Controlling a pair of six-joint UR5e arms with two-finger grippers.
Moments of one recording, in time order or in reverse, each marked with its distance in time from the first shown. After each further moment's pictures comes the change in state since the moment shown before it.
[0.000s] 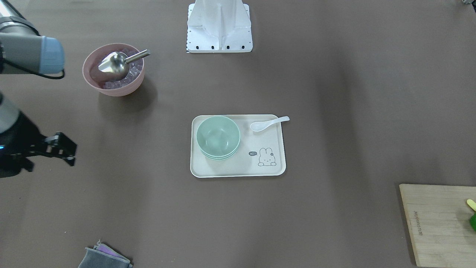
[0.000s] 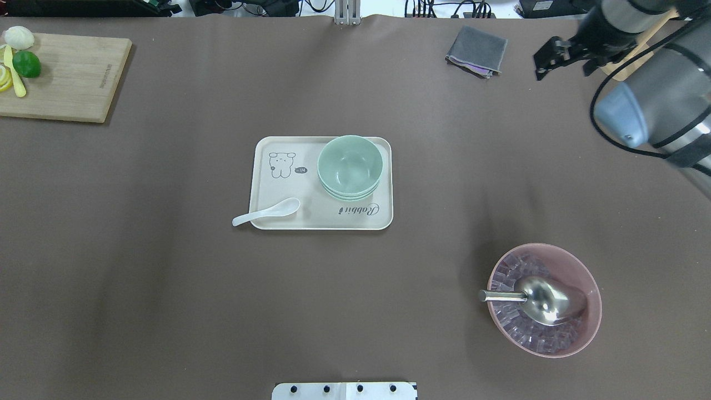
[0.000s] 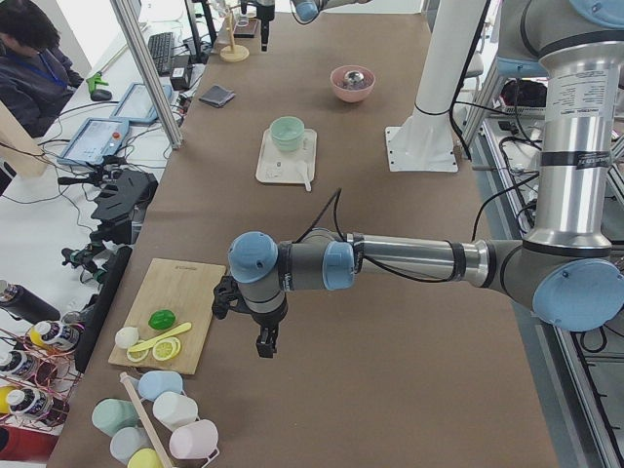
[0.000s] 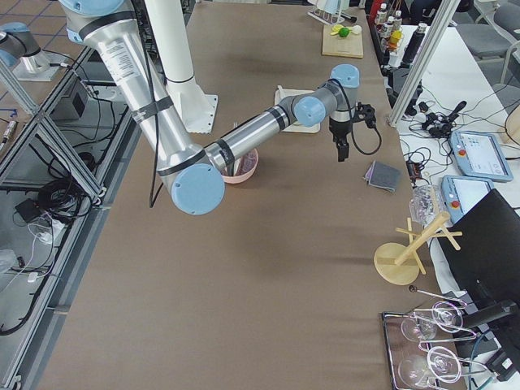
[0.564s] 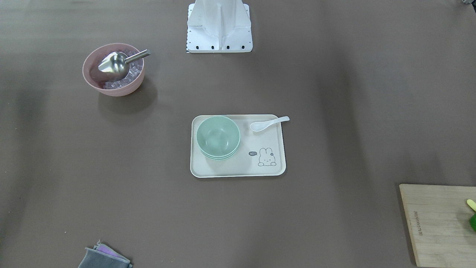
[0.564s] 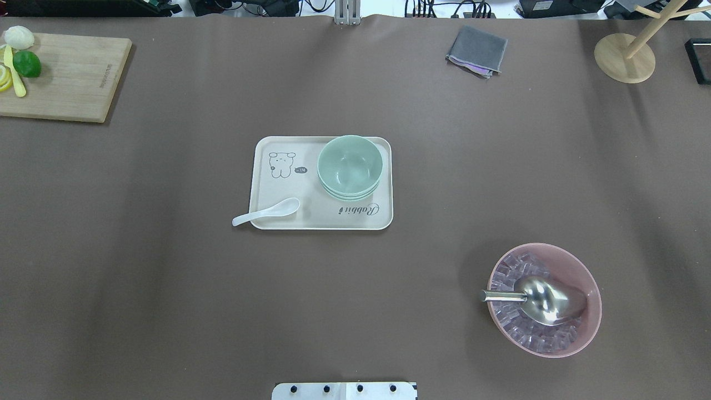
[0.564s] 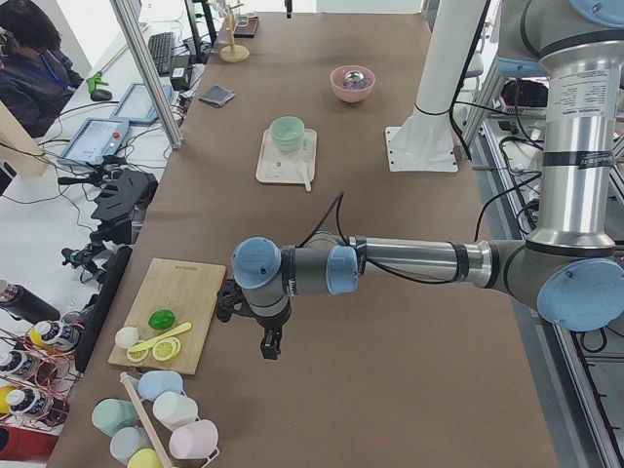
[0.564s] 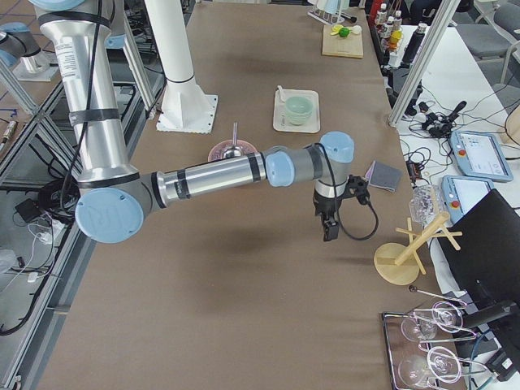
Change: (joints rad) left arm 0.000 0.011 0.003 -0.005 -0.010 0.001; right arm 0.249 -0.349 0.023 -0.050 0.004 -0.460
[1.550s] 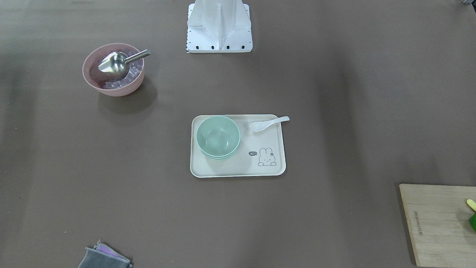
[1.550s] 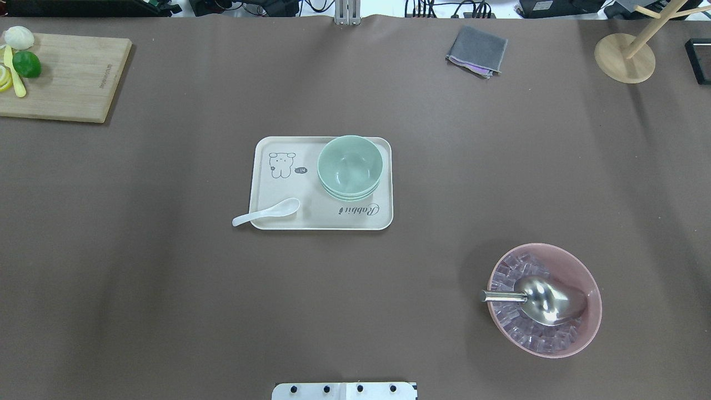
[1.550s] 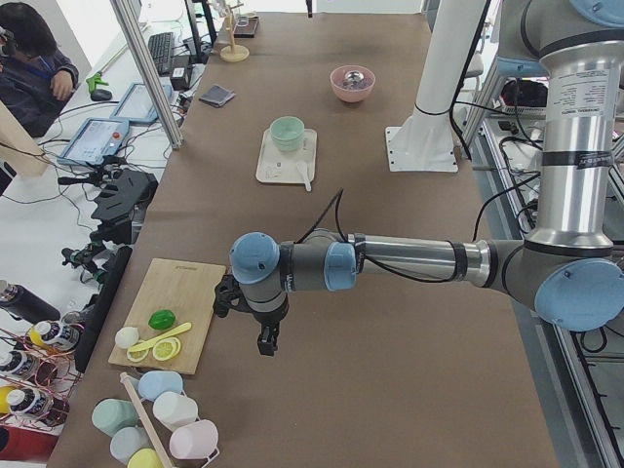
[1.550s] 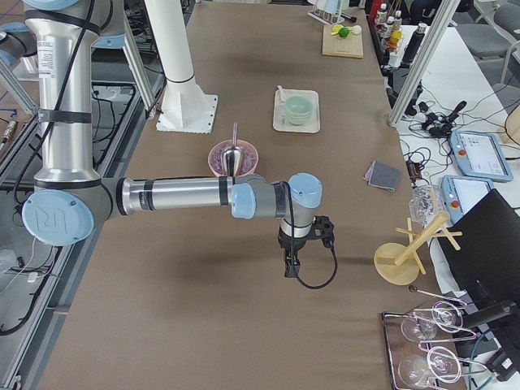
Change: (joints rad) left arm -0.001 -0.013 -0.007 -0.002 -0.001 0.003; right arm 0.026 -0.133 0.016 0.001 0.028 -0.035
